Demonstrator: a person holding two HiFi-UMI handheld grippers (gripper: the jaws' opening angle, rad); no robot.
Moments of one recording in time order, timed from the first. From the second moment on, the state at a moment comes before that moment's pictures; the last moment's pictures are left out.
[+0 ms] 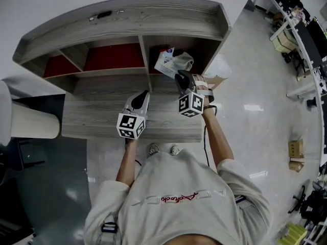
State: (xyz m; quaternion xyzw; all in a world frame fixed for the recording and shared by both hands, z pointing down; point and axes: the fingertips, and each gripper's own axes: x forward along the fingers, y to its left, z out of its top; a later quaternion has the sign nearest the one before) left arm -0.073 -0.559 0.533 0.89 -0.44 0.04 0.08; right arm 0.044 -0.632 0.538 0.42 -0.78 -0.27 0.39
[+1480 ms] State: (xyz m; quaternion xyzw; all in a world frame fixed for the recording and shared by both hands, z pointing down) left arm -0.031 -0.537 0.518 0.90 -0.44 0.04 0.06; right arm 0.065 -0.586 0.506 0.44 -0.76 -0.33 0.35
